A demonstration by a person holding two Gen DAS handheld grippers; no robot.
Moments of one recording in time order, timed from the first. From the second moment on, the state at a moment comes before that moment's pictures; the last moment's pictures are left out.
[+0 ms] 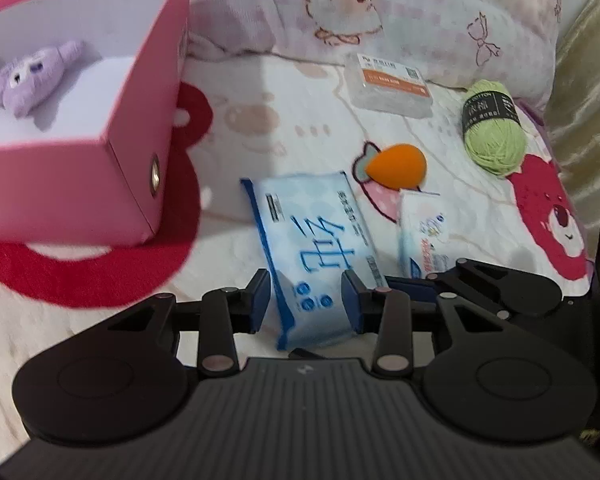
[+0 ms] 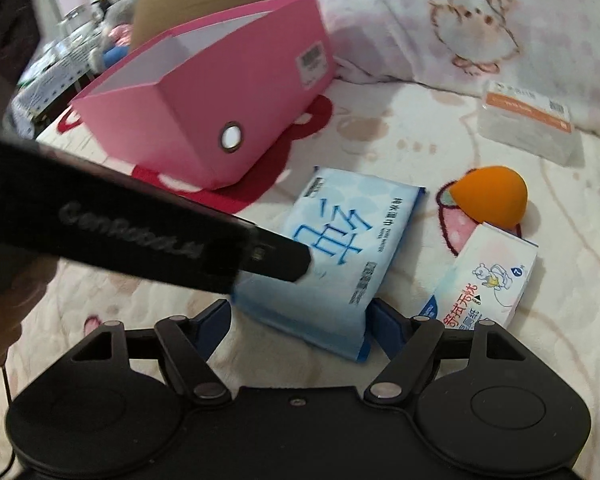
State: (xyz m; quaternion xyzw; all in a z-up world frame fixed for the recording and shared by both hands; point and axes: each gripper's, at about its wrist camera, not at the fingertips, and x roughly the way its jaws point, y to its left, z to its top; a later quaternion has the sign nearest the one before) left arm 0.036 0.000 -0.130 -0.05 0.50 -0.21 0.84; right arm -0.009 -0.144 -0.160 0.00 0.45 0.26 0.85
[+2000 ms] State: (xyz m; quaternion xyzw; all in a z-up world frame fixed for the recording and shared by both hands) left arm 0.004 0.034 -0.131 -0.13 0.55 -0.21 0.80; right arm -0.044 -0.139 -0.153 0.09 0.45 0.26 0.85
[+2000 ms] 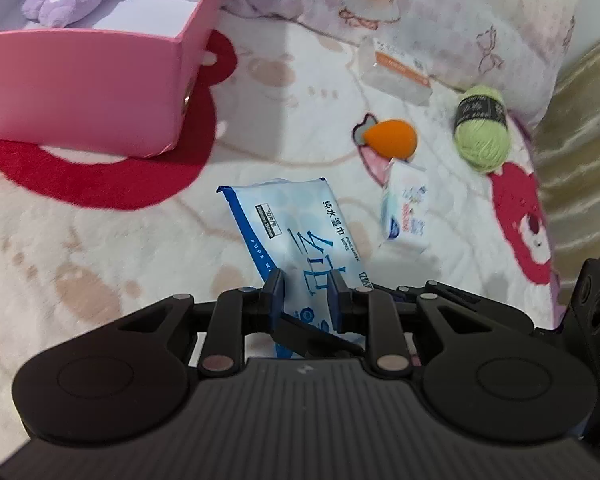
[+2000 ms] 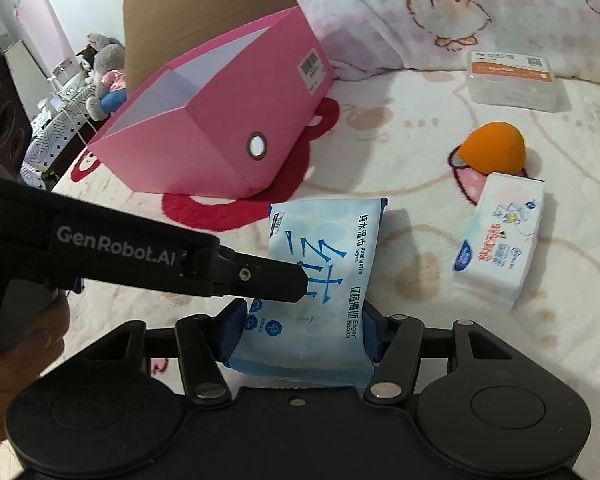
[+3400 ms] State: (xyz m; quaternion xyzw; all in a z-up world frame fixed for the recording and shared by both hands) left arm -0.046 0.111 -0.006 -0.12 0.52 -0.25 0.81; right arm -0.098 -0.067 -0.007 0.04 0.46 0.24 0.85
